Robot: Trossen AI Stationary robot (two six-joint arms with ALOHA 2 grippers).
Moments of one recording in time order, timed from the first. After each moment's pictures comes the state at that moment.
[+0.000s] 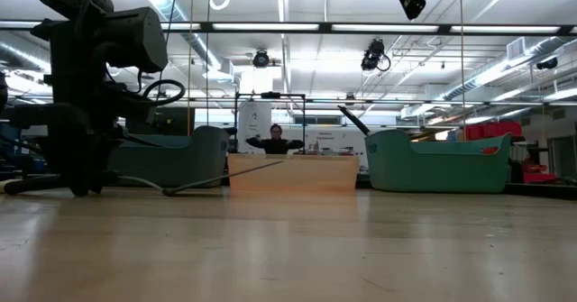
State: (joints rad) left arm -0.07 1.31 0.52 -0.63 -0.08 -0.31; right arm -0.19 0.96 0.94 -0.32 -0.20 -0.04
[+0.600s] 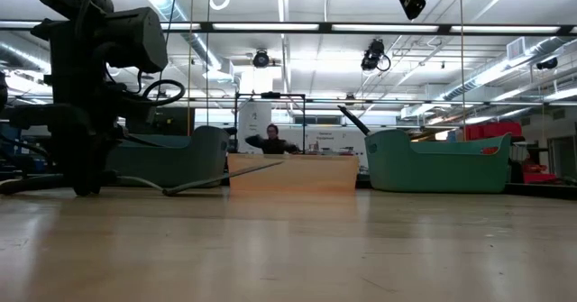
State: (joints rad) left arm -0.07 1.31 0.52 -0.63 -0.08 -0.31; right arm -0.19 0.96 0.94 -0.32 -0.20 -0.04
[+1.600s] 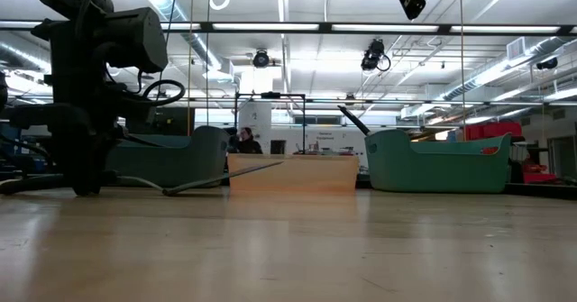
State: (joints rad) left arm -0.07 1.31 0.52 -0.64 -0.07 -0.31; right arm -0.19 0.96 0.94 -0.32 -0.20 -0.03
